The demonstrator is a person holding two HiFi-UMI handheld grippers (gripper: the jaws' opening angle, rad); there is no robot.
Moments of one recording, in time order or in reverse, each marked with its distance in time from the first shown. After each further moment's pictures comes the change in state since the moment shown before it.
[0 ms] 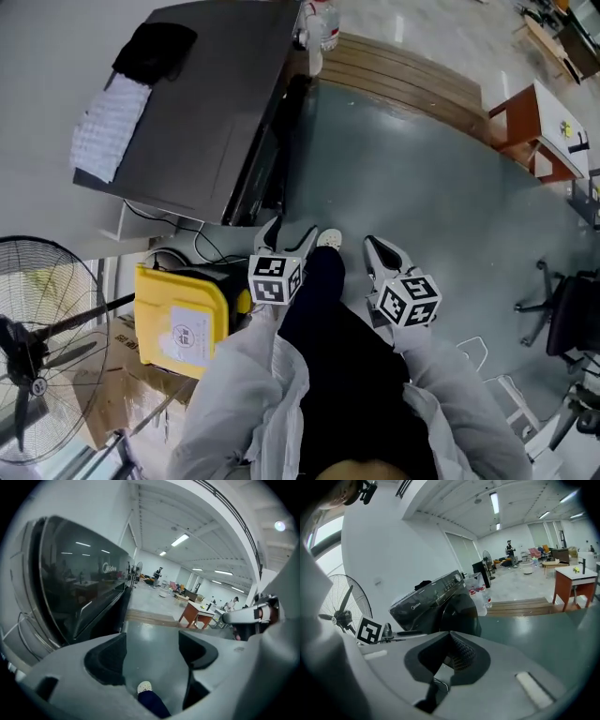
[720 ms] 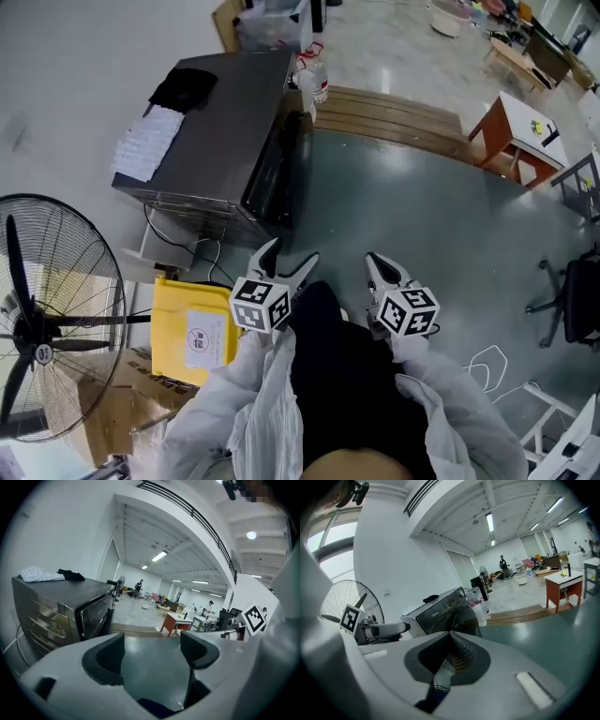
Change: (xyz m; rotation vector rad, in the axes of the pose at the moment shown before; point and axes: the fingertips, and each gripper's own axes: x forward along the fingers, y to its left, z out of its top) left arm -0.170 -0.091 0.023 0.105 -0.149 -0.211; right arm -0.121 0.065 -0.034 0.014 -0.190 -0.017
